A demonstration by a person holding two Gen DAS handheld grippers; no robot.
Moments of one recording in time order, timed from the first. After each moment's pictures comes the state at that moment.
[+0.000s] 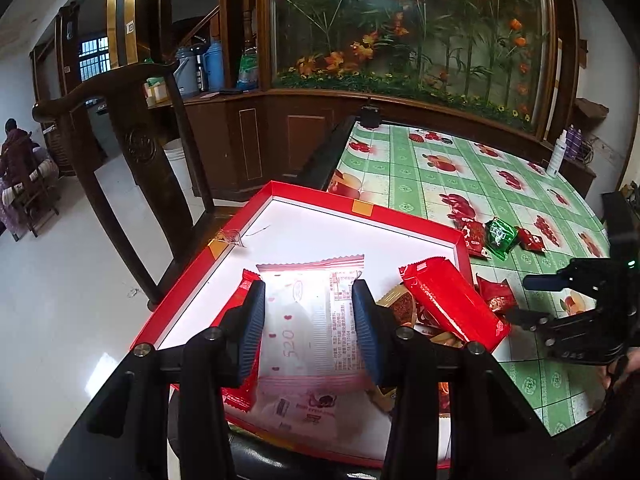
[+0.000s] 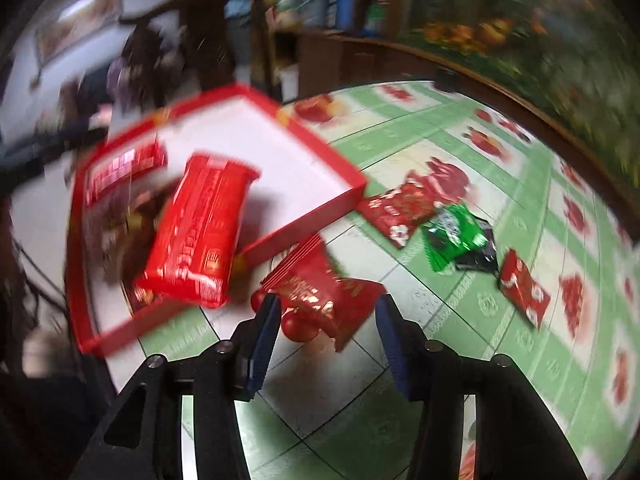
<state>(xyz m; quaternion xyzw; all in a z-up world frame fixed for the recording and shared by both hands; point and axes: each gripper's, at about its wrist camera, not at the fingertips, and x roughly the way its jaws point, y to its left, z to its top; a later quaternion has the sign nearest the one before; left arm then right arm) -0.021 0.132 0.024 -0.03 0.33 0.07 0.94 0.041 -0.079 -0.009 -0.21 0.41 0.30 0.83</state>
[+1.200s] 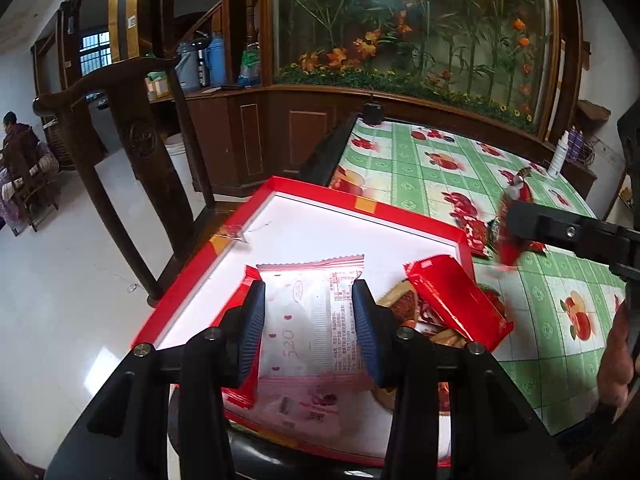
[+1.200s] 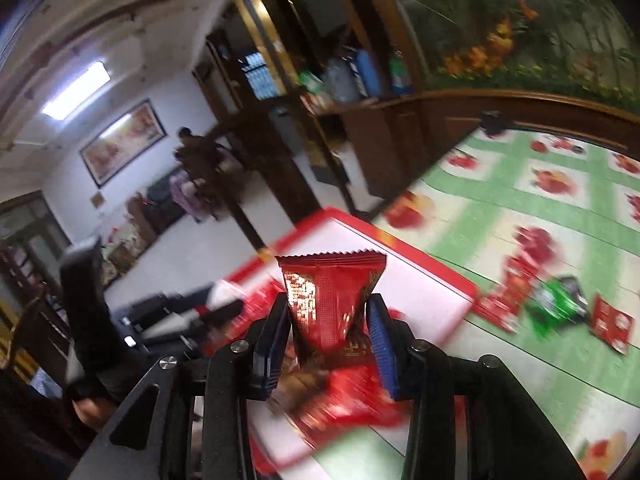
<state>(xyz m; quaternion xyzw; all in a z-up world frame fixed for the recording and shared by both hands) -0.019 0.141 0.025 -0.04 0.34 0.07 0.94 0.033 -0.045 0.072 0.04 0.35 0.42 0.84</state>
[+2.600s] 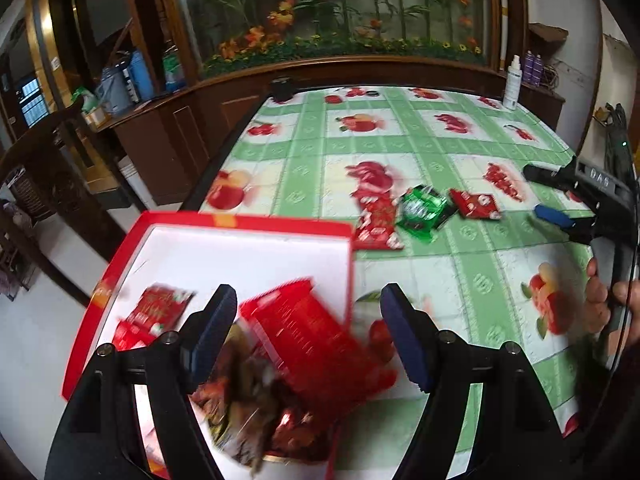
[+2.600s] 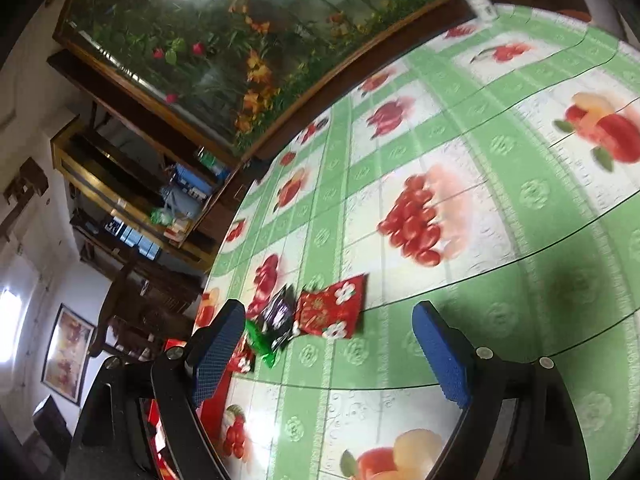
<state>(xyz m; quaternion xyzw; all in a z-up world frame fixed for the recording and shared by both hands) 0.049 0.000 0.036 0.06 0.39 -0.01 0.92 0.121 -0.313 -0.021 0.33 0.37 0.16 0.85</state>
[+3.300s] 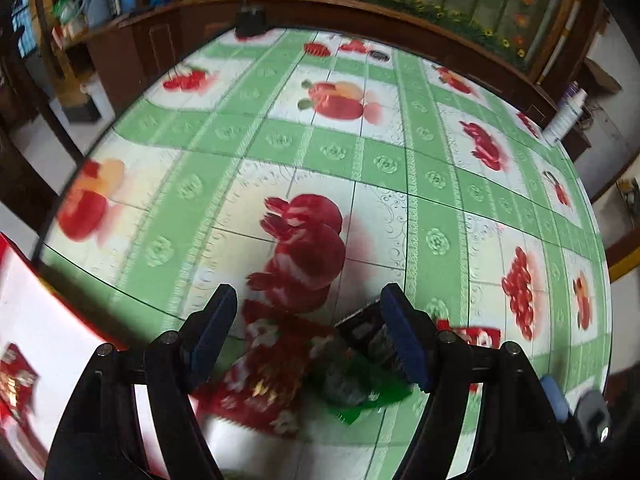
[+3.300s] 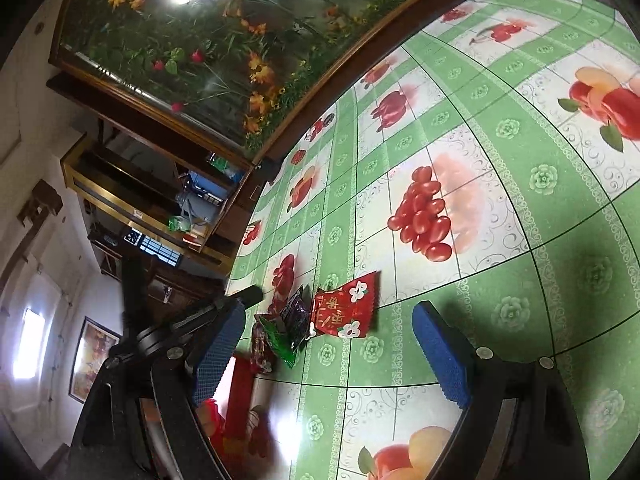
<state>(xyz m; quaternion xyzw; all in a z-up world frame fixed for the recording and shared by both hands) 0.231 -0.057 -0.022 -0.09 0.52 0.01 0.85 0.121 -0.324 -0.023 0.38 0.37 0.18 0.83</state>
